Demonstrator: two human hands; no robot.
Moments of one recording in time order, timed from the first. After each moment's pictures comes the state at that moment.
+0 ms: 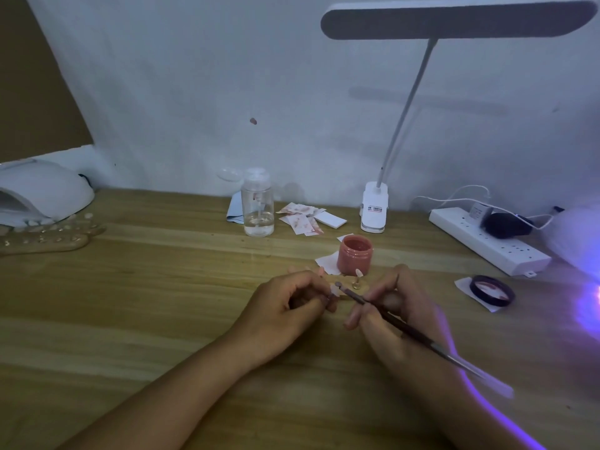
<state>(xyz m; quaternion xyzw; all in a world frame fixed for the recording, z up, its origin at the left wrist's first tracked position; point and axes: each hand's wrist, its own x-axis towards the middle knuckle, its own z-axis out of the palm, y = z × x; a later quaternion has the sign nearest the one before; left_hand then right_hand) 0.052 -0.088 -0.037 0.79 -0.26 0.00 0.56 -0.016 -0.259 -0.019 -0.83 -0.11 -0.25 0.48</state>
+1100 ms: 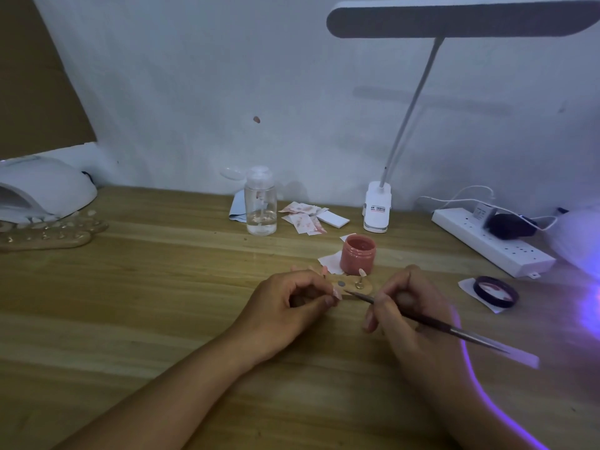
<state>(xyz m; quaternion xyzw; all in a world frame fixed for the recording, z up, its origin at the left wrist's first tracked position) 0.055 -0.086 -0.039 0.78 -0.26 0.00 0.57 -0.017 -0.258 -0.018 -0.79 -0.09 -0.27 0.55</state>
